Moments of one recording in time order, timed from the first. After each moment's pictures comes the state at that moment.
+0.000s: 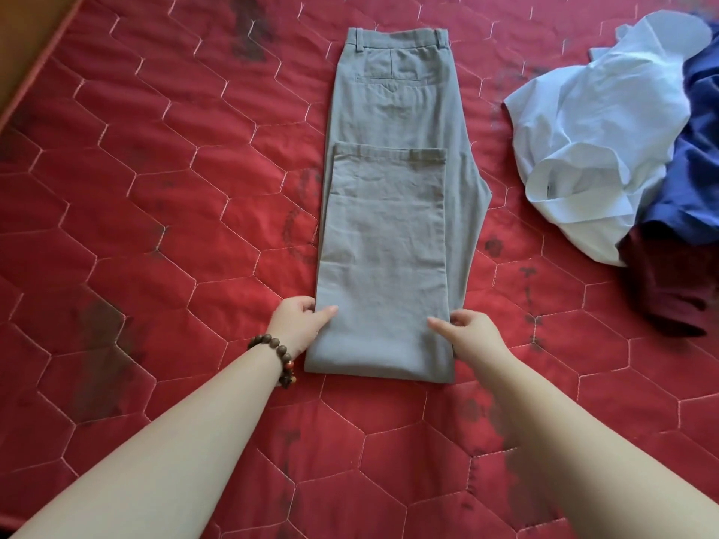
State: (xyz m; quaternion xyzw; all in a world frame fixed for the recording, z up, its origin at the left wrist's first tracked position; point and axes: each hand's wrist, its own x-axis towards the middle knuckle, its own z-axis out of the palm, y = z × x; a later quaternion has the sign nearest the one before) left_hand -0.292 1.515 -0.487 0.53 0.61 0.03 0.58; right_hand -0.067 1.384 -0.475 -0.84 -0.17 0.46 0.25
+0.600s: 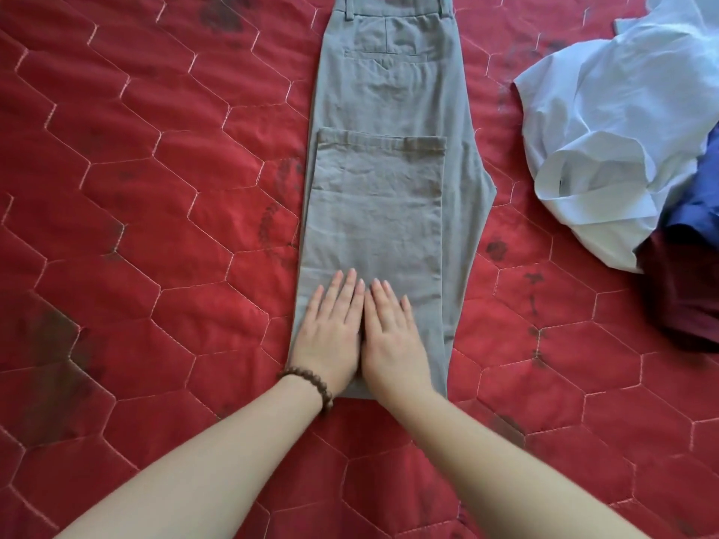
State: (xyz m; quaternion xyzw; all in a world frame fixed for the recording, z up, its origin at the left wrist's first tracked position) left_hand -0.236 1.478 -0.512 0.90 0.40 -0.06 0.14; right_hand -0.139 1.415 -0.508 -0.78 -0.60 0.11 0.13
